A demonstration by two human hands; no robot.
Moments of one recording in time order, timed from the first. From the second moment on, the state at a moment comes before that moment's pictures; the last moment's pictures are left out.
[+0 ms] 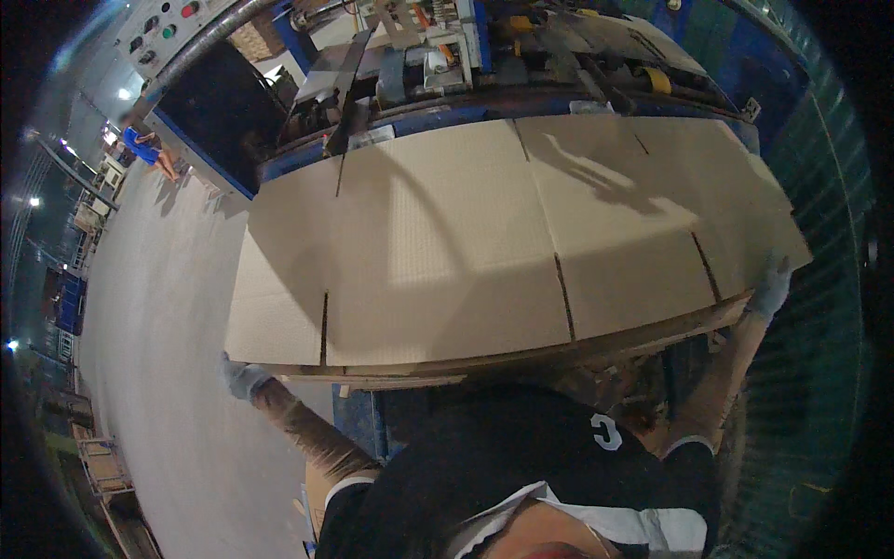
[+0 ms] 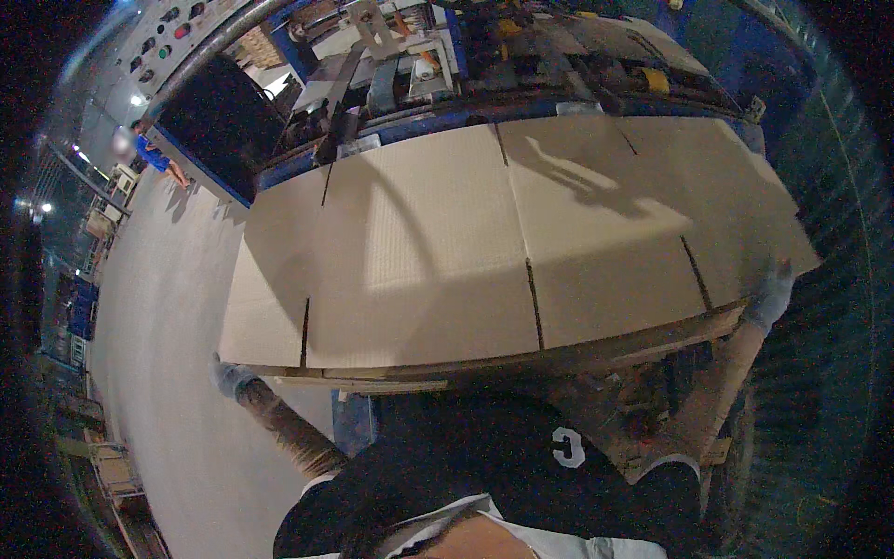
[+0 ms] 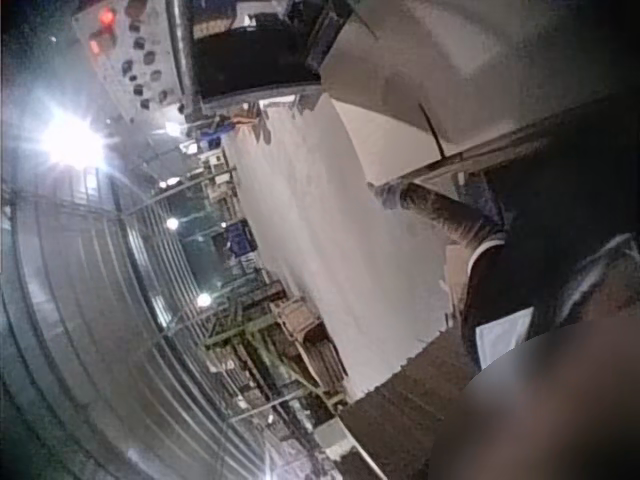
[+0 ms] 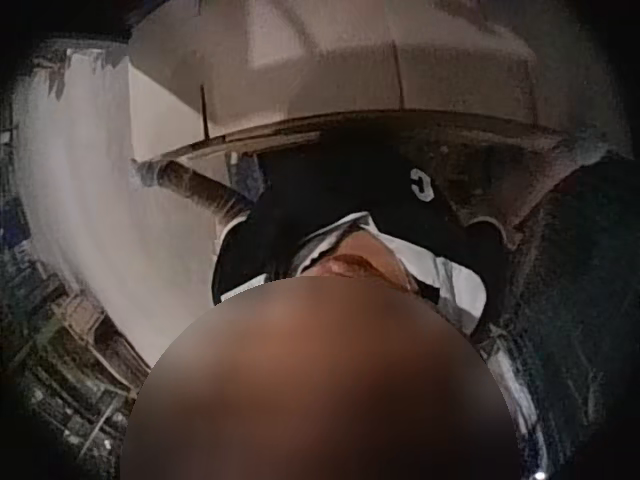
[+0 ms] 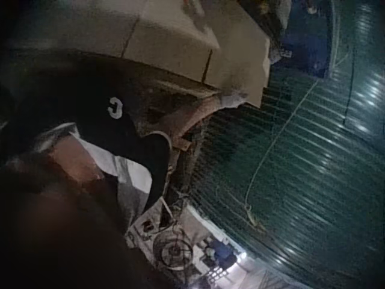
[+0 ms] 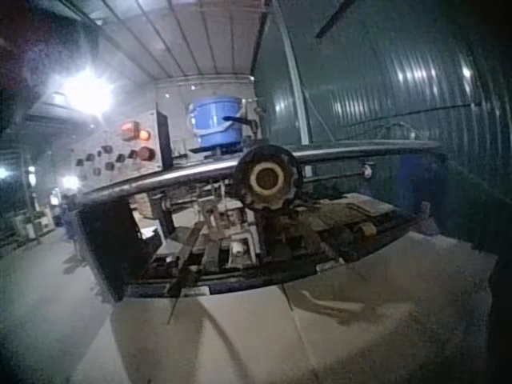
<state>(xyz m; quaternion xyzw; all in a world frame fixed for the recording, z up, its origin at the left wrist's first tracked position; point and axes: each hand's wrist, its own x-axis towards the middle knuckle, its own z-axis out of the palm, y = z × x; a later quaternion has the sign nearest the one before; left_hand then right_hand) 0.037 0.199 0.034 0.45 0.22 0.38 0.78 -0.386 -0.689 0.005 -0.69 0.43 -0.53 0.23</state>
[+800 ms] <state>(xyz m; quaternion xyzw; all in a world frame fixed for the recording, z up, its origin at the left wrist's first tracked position) -0.068 -0.017 0.094 0.87 -0.49 0.05 0.06 -0.285 -0.398 0.096 -0.97 -0.19 -0.13 -0.03</state>
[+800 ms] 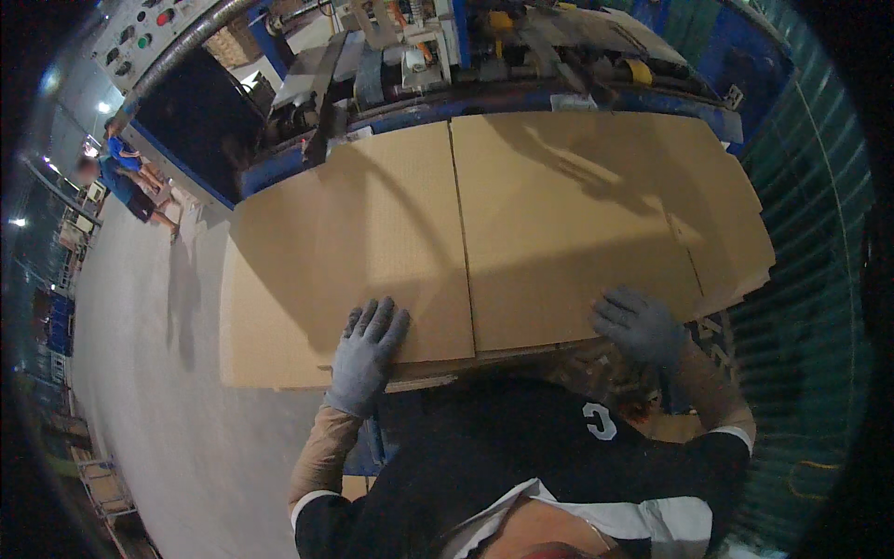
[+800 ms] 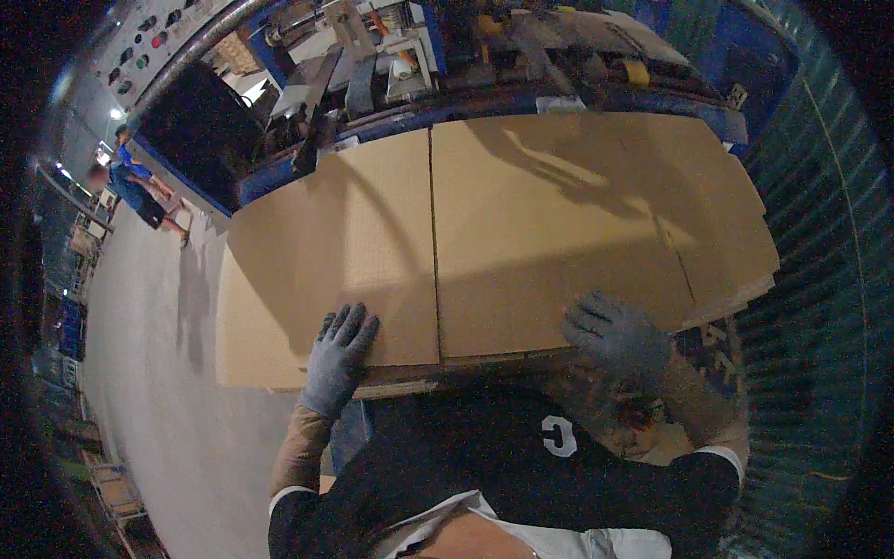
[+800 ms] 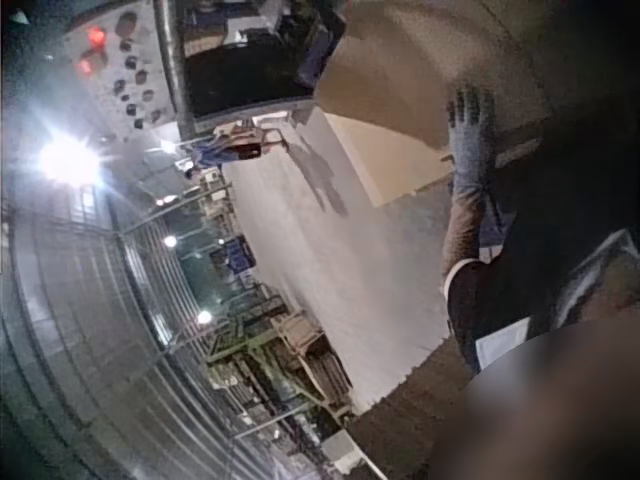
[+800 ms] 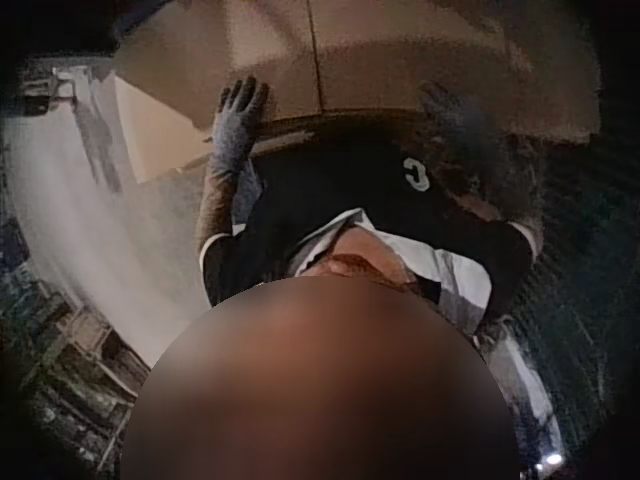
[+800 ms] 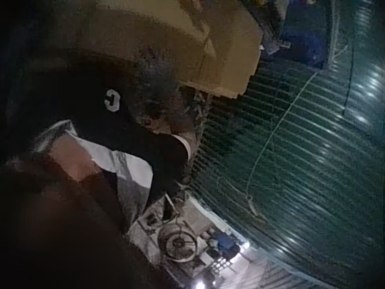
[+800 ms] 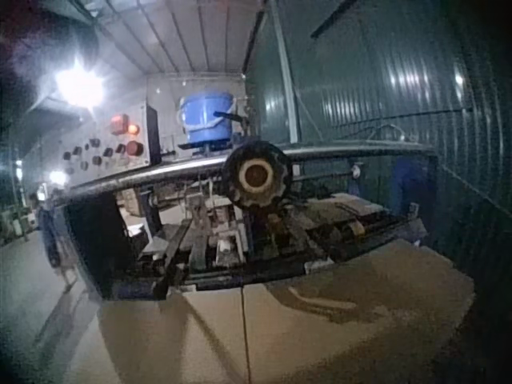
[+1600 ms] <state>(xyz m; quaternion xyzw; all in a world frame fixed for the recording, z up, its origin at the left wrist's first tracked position) 0.116 -0.096 0.079 0.92 -0.22 0.31 0.12 -0.121 -0.524 0.080 -0.96 0.12 -0.24 0.02</state>
